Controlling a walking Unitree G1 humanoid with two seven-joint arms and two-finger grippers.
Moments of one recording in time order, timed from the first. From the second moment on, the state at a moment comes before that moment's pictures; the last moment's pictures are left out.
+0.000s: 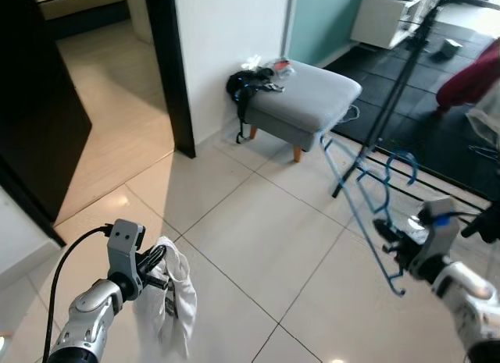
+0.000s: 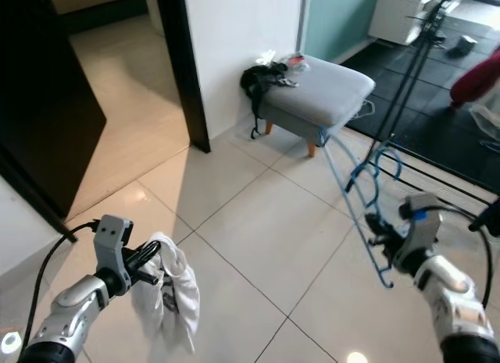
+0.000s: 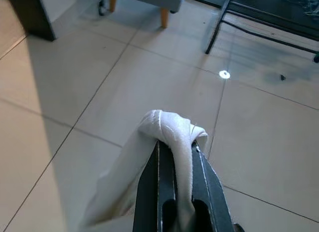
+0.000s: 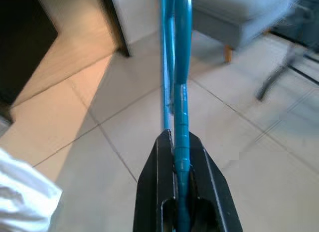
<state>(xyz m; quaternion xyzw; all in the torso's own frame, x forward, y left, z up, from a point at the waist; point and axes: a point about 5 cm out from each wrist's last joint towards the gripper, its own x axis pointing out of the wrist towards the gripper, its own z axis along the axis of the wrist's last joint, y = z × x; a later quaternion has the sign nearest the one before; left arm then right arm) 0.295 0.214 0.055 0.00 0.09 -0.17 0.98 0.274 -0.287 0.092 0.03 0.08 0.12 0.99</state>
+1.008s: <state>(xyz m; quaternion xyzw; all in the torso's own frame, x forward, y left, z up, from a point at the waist) 0.338 0.184 0.153 0.12 -0.04 -0.32 0.94 0.249 -0.279 0.132 -0.08 0.10 0.31 0.94</state>
